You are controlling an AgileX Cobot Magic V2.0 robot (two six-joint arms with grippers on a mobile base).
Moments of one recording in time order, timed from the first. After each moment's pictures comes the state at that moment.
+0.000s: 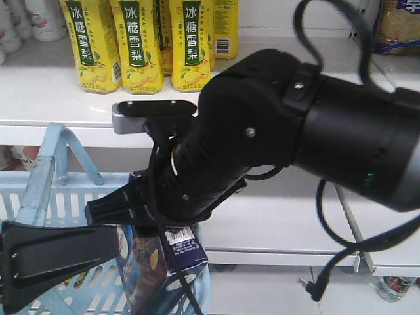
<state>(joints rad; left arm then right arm) -0.37 0.74 -0.68 -1.27 0.80 0.45 0.92 1.65 -1.57 0.06 1.07 0.48</state>
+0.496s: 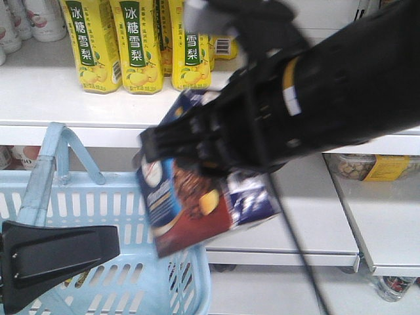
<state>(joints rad) -0.37 0.74 -0.68 -1.27 0.80 0.46 0.92 1.37 -1.57 -0.12 1.08 0.55</state>
